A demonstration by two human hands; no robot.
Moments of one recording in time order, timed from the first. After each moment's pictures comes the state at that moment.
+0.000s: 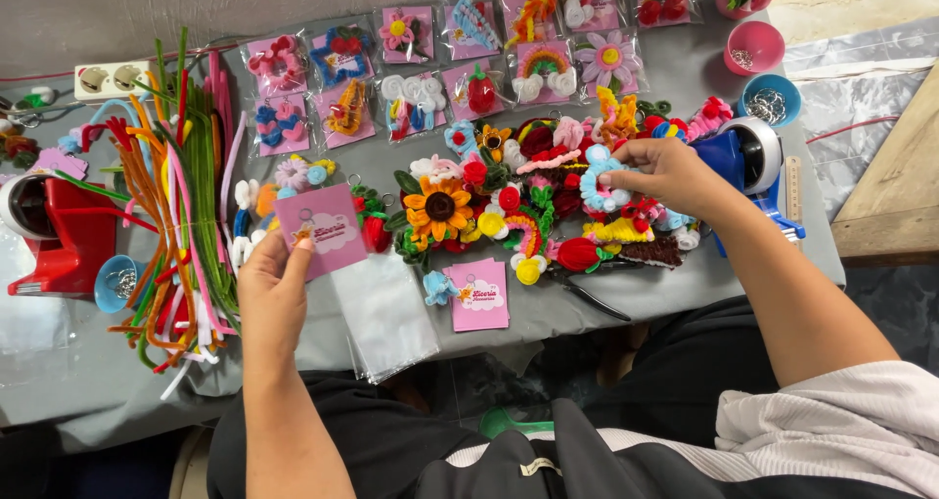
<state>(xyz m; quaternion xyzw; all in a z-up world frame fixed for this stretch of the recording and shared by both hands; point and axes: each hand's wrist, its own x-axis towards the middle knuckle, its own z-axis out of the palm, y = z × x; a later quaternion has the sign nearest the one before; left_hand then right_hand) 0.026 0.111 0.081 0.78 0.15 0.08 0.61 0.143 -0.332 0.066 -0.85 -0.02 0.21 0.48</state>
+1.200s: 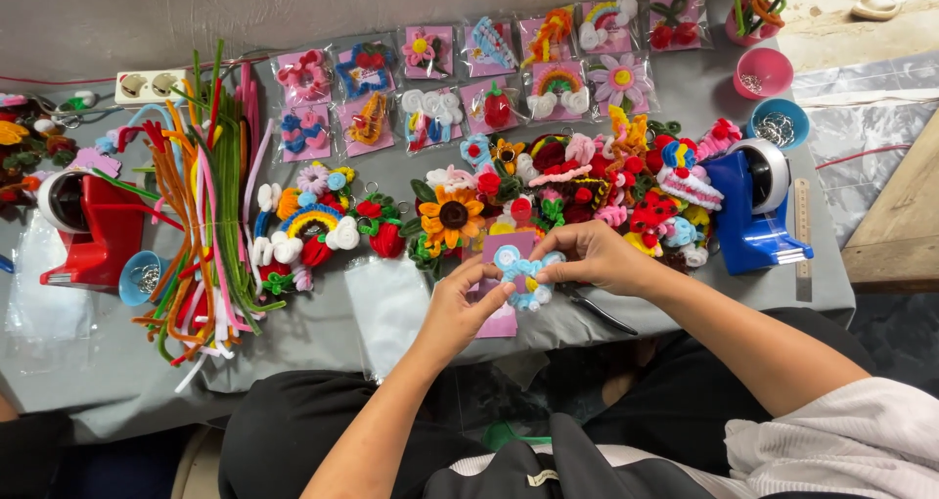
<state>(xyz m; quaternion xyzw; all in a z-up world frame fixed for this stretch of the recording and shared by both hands) 0.015 -0.014 -0.025 0.73 0.00 -0.10 0.68 0.084 -0.247 0.048 -0.68 -0.11 0.31 0.65</state>
